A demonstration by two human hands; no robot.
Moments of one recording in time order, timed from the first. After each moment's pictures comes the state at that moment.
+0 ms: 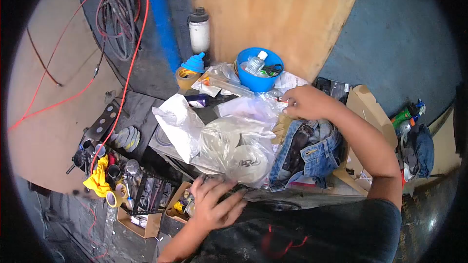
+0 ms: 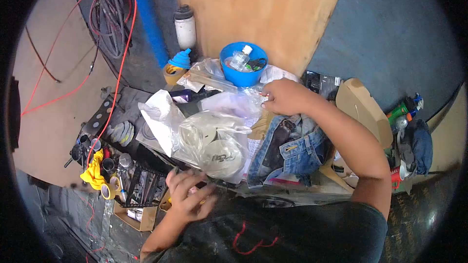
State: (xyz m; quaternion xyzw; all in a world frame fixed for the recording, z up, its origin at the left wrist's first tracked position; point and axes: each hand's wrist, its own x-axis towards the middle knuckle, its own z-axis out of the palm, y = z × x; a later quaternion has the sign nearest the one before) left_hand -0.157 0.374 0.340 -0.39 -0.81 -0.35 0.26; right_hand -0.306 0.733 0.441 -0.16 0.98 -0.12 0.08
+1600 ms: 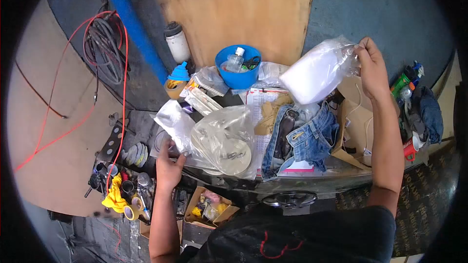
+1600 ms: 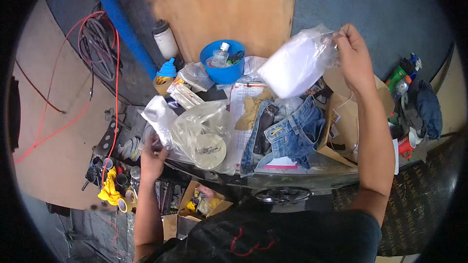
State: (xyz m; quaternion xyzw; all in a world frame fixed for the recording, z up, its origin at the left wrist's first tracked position) left_hand -0.275 0.309 0.309 -0.13 -0.88 -0.46 0.05; right_hand -0.190 0.840 0.508 0.07 0.78 -0.49 -0.38
